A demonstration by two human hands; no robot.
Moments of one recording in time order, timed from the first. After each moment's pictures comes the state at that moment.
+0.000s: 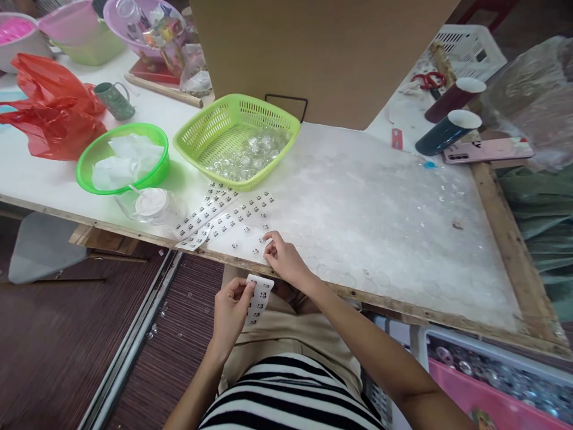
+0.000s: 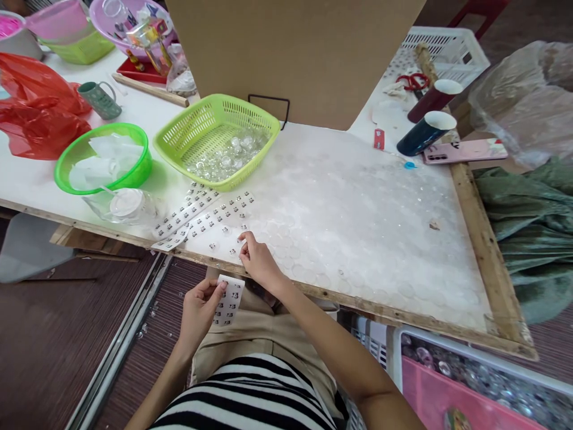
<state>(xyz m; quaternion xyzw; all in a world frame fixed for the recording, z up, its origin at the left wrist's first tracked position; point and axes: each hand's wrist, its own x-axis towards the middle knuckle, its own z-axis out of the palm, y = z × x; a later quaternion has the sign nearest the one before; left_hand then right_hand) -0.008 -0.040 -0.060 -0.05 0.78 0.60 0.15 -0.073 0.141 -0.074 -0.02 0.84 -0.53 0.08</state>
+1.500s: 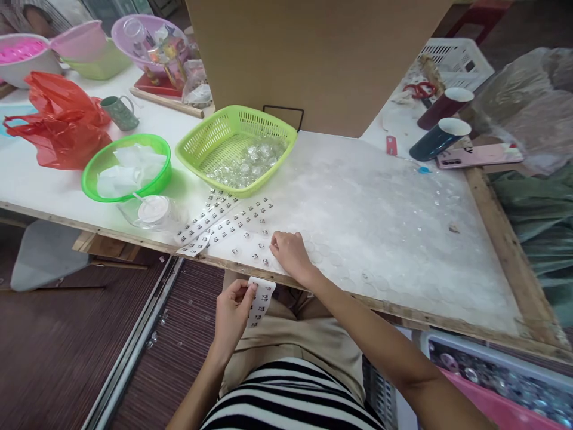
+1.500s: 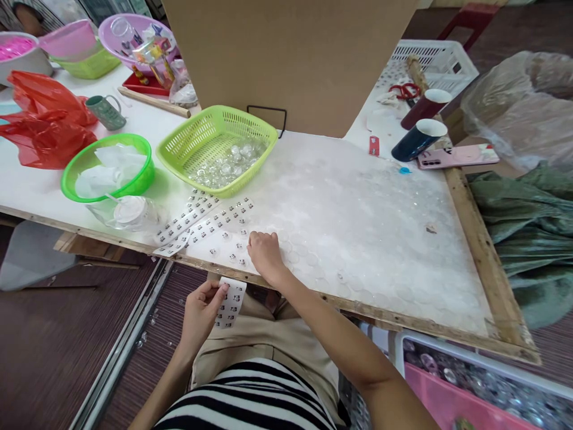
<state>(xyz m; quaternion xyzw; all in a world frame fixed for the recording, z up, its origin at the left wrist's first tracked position) -0.012 -0.037 -0.059 -0.04 0.78 0.61 0.15 -0.097 0.152 -0.065 0.00 0.96 -0.27 0.05</state>
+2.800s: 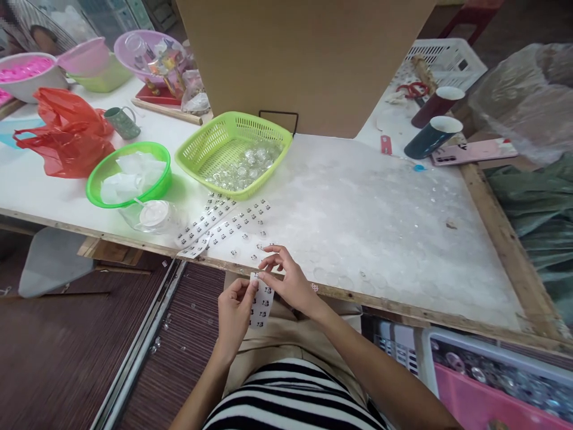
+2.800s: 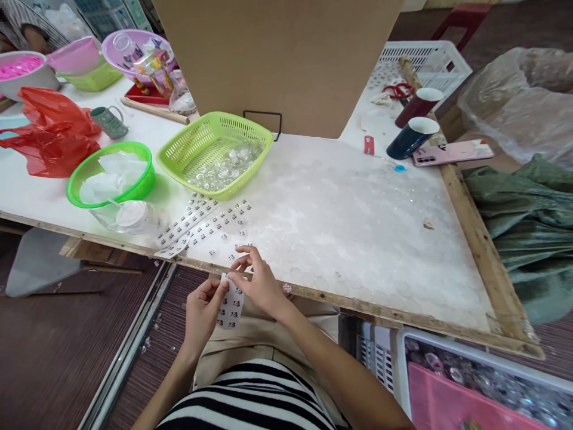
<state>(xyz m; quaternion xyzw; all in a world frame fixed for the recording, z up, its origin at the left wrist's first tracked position) -0.011 -0.022 -0.045 -0.05 0.78 0.61 0.11 -0.029 0.140 -0.041 -0.01 0.74 -0.67 0.02</state>
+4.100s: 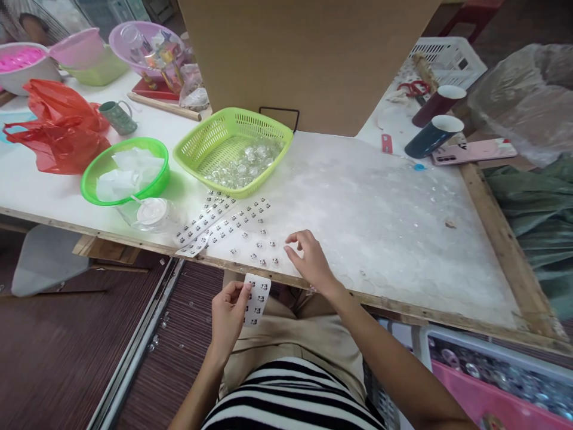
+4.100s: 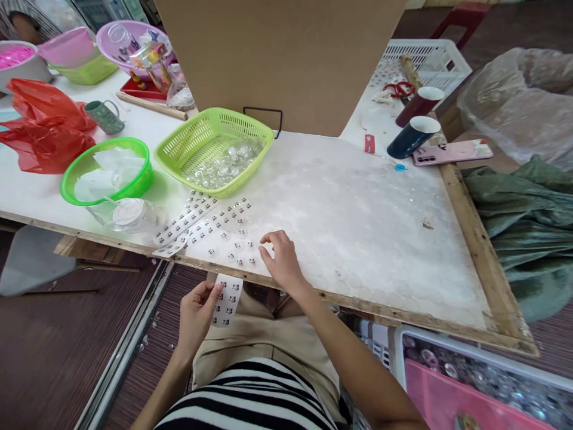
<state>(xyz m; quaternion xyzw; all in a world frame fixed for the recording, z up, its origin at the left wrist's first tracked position) -0.009 -0.038 -0.056 -0.05 0.80 0.58 0.10 -0.058 0.186 -0.066 0.04 0.89 -0.45 -0.08</state>
